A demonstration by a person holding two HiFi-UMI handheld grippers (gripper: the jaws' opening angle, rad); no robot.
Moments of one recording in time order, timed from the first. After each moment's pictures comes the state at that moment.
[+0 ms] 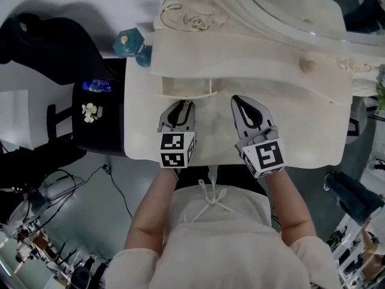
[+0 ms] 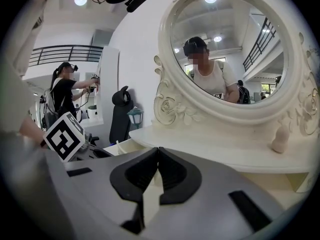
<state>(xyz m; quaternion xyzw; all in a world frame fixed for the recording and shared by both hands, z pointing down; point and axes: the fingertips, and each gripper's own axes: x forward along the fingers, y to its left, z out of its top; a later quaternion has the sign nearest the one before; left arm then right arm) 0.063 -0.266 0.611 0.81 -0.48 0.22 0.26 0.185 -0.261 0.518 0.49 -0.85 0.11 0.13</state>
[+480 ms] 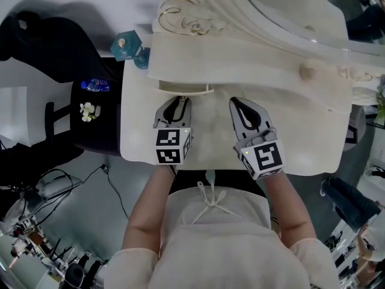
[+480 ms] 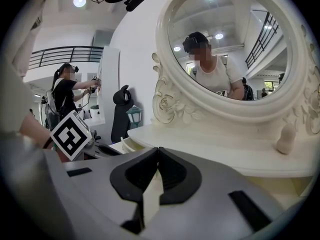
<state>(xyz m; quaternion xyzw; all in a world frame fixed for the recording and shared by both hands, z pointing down) 0.062 -0.292 0.610 0.81 -0.49 0.22 0.25 0.191 -0.274 0.524 0.48 -0.86 0.12 0.14</state>
